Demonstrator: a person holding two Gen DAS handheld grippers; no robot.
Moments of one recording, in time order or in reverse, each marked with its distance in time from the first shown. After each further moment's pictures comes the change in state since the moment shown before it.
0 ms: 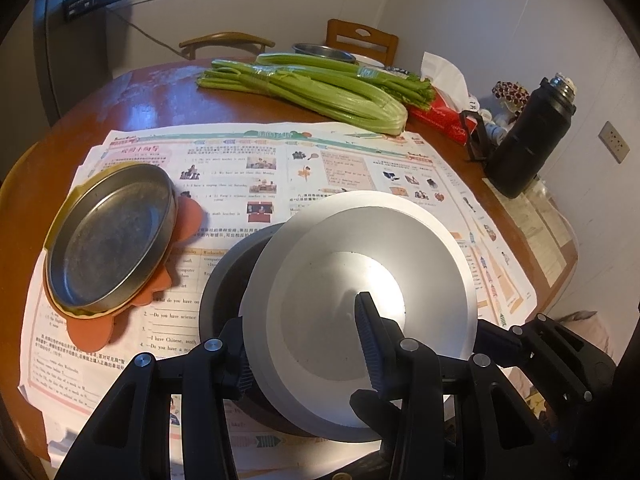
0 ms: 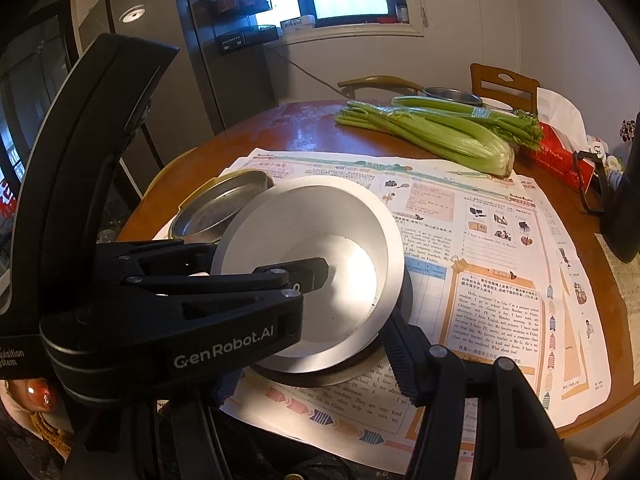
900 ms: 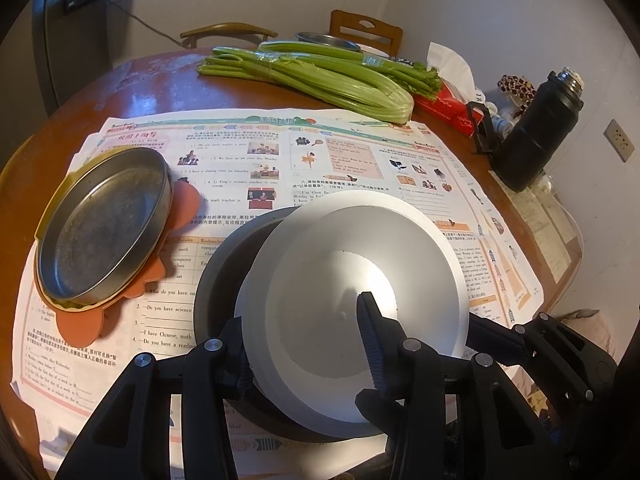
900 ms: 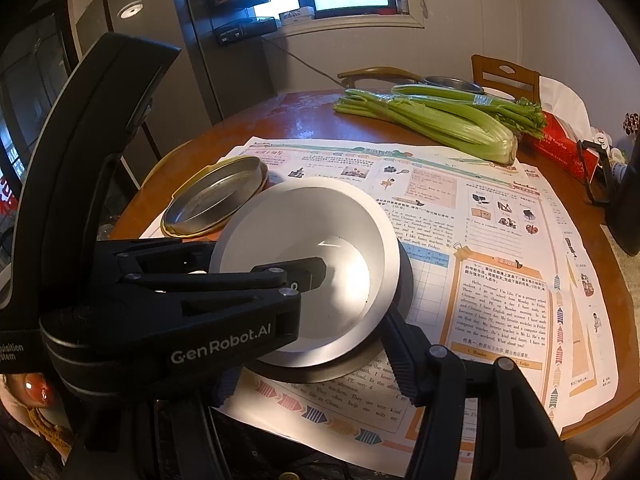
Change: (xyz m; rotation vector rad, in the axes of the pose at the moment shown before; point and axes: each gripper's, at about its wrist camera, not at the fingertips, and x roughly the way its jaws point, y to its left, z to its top) left arm 0.013 0.002 -0.003 -0.010 0.027 0.003; right arm 0.010 -0.005 -0.005 0.002 0.022 0.006
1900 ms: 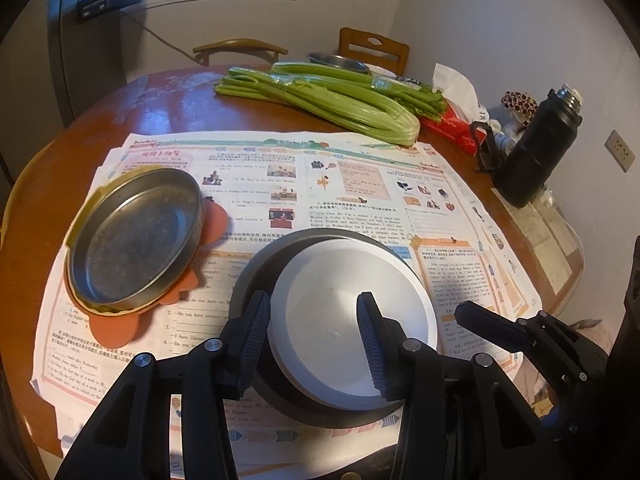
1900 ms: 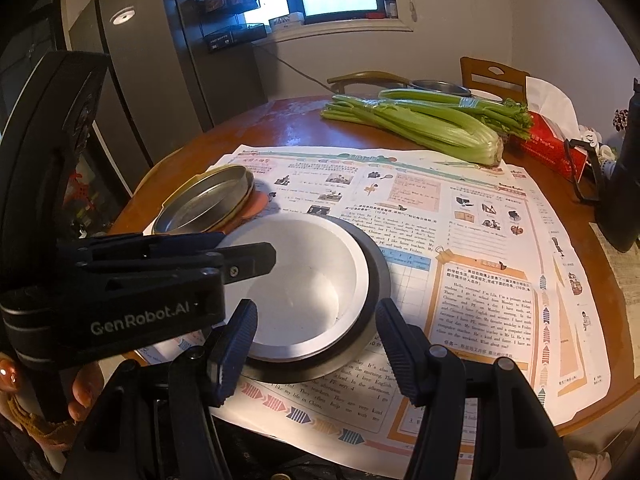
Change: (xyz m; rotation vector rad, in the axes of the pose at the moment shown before) left arm -0.029 0.008 0.002 -0.011 -0.066 0.030; right arm -0.008 -0.010 0.002 0.023 -0.022 -0.026
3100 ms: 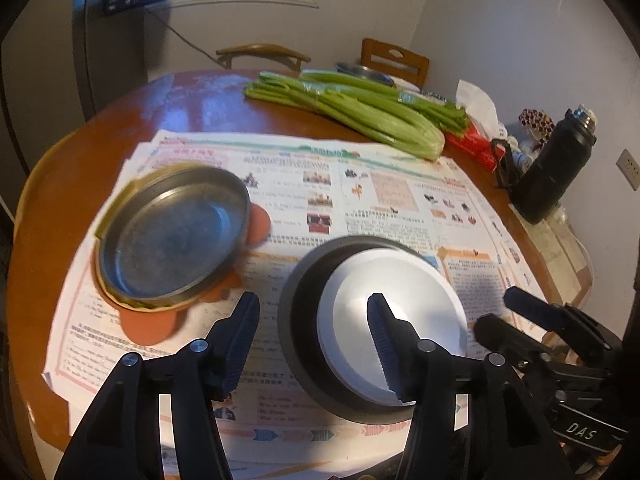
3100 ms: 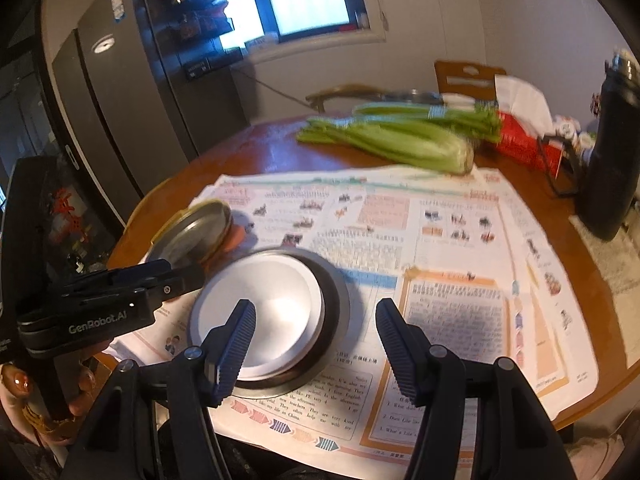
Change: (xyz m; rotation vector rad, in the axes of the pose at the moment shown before) left arm -0.001 0.027 -0.005 -0.053 -0.019 0.035; right arm -0.011 -0.029 0.009 0.103 -0.024 -0.008
